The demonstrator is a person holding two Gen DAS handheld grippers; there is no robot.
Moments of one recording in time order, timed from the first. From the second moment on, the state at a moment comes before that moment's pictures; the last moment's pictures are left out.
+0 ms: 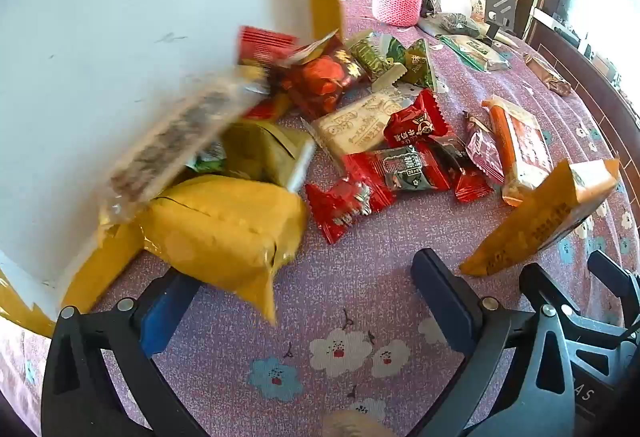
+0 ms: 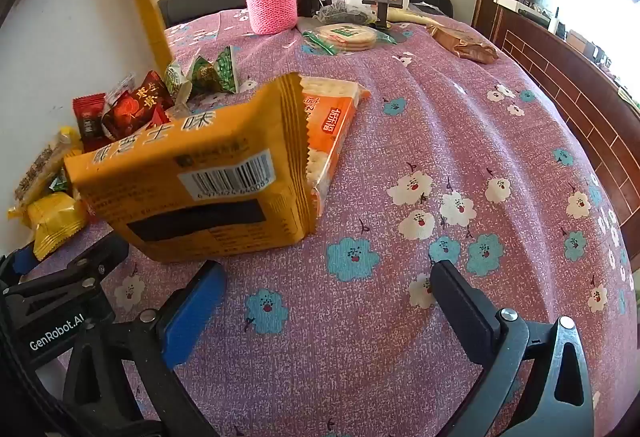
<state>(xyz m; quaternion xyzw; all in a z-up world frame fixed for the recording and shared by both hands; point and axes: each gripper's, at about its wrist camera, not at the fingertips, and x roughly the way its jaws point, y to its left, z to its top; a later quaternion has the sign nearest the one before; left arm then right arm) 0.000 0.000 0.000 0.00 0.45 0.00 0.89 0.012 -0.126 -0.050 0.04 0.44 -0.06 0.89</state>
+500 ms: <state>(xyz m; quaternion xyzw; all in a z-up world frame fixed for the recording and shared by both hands) 0.000 0.000 0.000 0.00 0.45 0.00 0.89 0.012 -0.126 -0.050 0.03 0.45 -0.07 0.89</state>
